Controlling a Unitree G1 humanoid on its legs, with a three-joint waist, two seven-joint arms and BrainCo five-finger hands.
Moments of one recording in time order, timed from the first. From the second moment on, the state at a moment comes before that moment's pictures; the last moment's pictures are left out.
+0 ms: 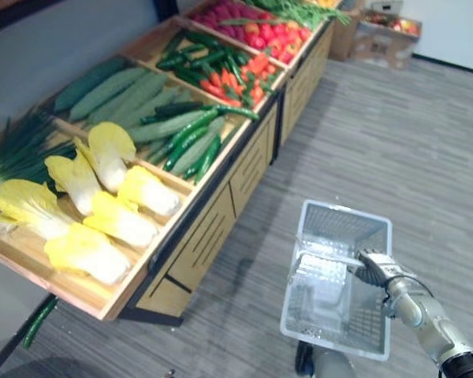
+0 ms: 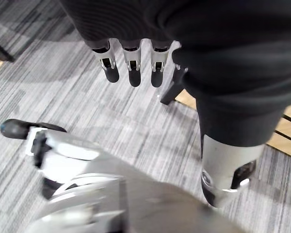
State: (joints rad) left arm 0.16 0.13 0.20 1.14 0.14 -0.12 0.16; right arm 0.00 -0.58 0.18 0.30 -0.71 -0.22 -0.06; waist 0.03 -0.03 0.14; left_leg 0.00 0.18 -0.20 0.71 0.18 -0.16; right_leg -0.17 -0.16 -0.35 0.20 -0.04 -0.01
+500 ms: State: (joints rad) left arm 0.22 0.15 0.13 1.19 0.18 -0.08 0.17; right arm 0.09 -0.47 0.10 0.47 -0.70 -0.22 -0.08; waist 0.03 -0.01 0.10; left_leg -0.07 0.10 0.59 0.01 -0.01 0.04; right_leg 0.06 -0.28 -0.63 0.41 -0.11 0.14
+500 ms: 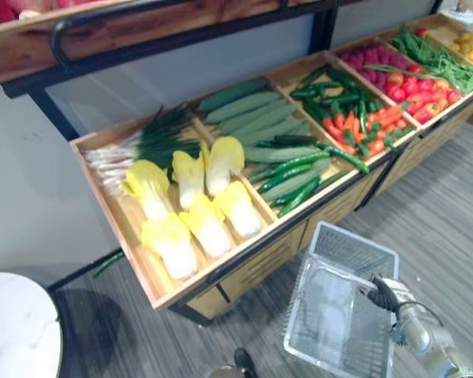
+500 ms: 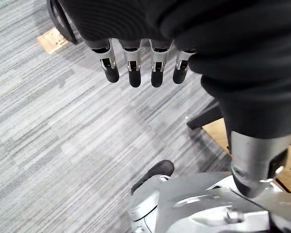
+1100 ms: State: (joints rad) left arm 0.16 0.14 0.29 1.17 0.13 -0.08 0.19; right arm 0.00 -0.44 -0.08 0.83 -0.63 -0.14 -0.16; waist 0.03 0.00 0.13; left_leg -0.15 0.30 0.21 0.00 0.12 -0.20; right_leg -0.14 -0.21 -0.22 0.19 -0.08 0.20
